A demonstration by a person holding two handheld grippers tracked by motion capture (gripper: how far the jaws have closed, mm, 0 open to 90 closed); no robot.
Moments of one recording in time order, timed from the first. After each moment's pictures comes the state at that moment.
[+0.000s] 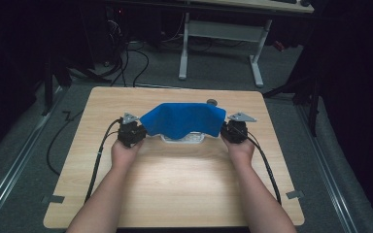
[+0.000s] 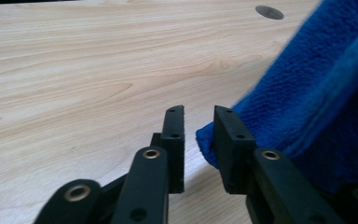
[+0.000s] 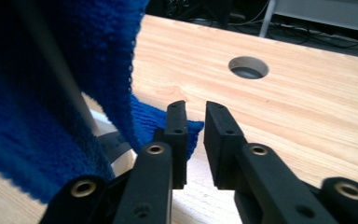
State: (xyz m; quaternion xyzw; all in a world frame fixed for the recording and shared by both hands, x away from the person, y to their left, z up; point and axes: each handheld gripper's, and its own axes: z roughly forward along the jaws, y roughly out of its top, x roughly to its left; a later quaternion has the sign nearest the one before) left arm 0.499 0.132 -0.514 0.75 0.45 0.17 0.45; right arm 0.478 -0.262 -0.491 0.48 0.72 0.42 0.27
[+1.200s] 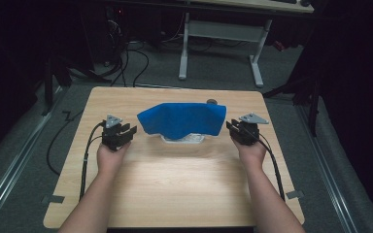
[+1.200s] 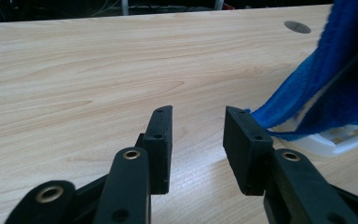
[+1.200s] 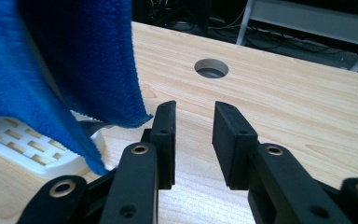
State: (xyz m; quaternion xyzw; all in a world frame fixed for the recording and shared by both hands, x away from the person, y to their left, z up) left arm 0.473 0.171 -0.501 0.72 0.47 0.22 0.45; right arm 0.458 -0.287 -0.474 0.49 0.71 0.40 0.30
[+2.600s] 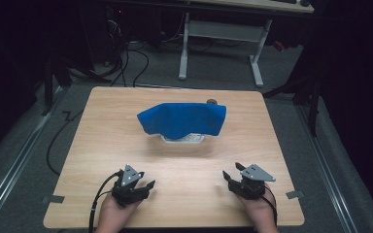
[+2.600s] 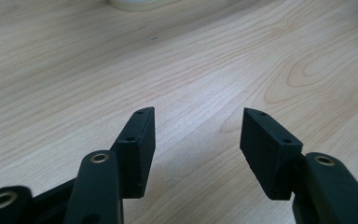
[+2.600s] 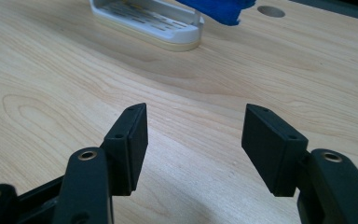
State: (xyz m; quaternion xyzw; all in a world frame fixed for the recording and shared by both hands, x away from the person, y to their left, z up) left arm 0.318 0.123 -0.525 0.81 0.39 0.16 0.41; right arm 0.301 -0.272 -0.508 0.43 0.76 0.40 0.29
